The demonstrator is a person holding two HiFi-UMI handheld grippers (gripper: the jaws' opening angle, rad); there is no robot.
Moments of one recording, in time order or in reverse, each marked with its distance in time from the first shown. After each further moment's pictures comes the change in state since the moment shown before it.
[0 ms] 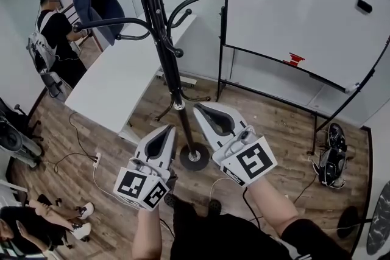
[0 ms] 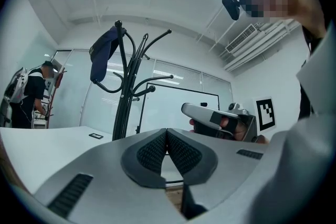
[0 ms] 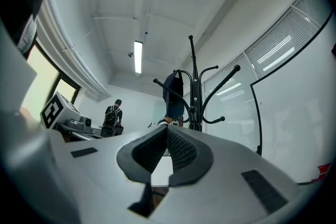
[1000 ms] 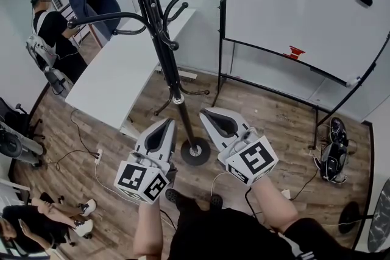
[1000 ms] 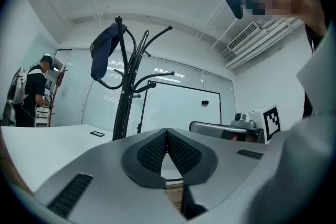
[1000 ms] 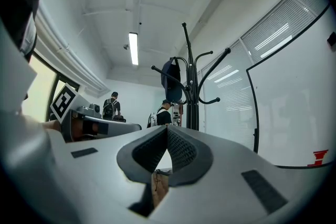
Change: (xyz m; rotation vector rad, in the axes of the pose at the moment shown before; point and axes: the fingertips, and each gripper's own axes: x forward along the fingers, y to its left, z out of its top) left arm 0.005 0.003 -0.009 -0.006 0.024 0.016; right arm -0.024 -0.002 -0.044 0.065 0.123 -0.001
